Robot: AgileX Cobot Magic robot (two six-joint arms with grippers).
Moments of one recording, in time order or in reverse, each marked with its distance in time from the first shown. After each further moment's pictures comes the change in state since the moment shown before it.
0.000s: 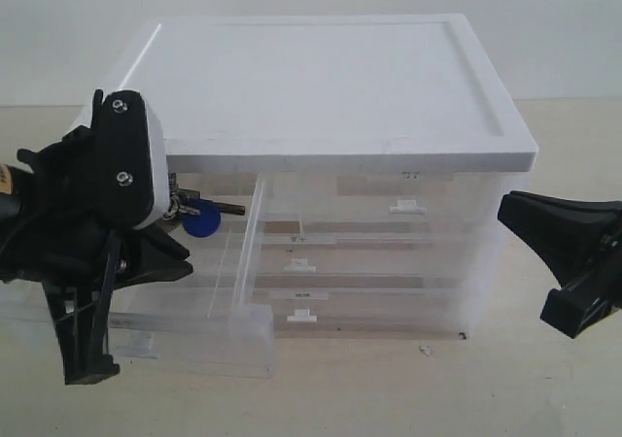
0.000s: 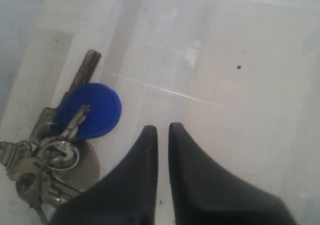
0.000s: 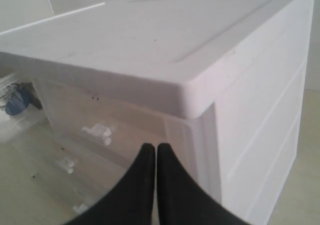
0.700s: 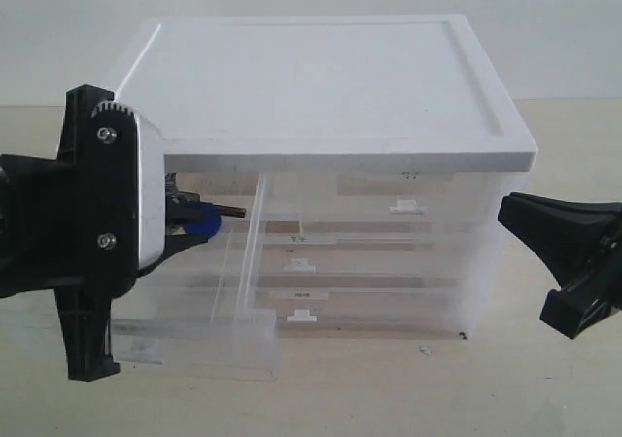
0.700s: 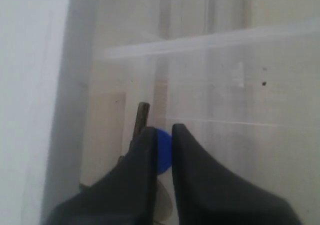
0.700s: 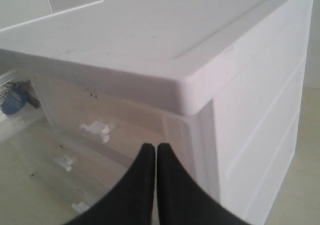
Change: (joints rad) left arm -0.123 -0.095 0.082 0.301 -0.265 -0.013; right arm 0.000 0.000 0.000 0.000 0.008 0.000
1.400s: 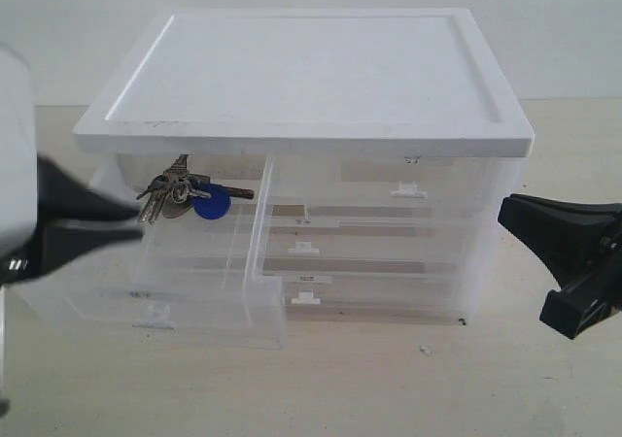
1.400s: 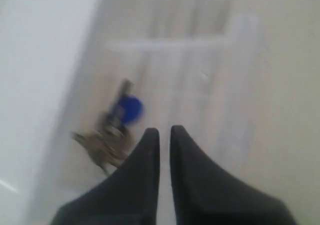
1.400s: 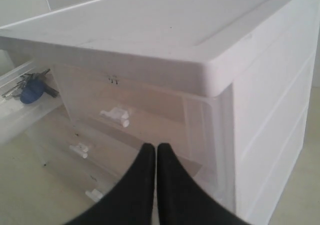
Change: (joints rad) left arm -0.056 -0.218 -0.063 0.095 0.350 -0.236; right arm 0.000 0.000 0.000 0.000 0.008 0.000
